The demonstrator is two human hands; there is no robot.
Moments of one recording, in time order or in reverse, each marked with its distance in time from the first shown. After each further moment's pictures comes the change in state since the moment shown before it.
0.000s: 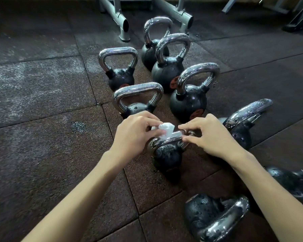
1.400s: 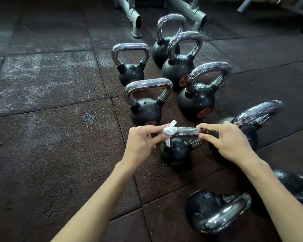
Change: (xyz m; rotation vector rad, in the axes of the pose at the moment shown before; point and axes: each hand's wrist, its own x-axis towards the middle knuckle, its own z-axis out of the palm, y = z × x) left_hand -0.044 -0.013 0.036 -0.530 0.153 -0.140; right_hand -0.022 0.025 0.003 -0.011 0.073 0.092
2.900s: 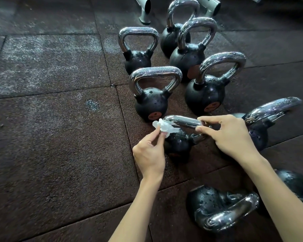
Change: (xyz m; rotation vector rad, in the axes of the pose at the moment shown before) left_hand -0.045 -0.020 0.059 0.128 0.651 -0.283; right_hand 0.001 -0.031 0.009 0.182 0.030 0.093
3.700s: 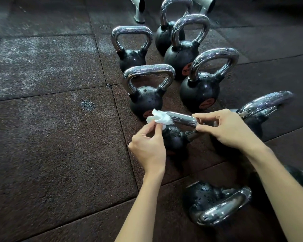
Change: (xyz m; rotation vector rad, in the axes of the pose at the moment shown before) left_hand 0.000 0.038 0.007 -0.057 0.126 -0.148; right_hand 0.006 0.005 -0.026 0.013 -0.238 -0.066
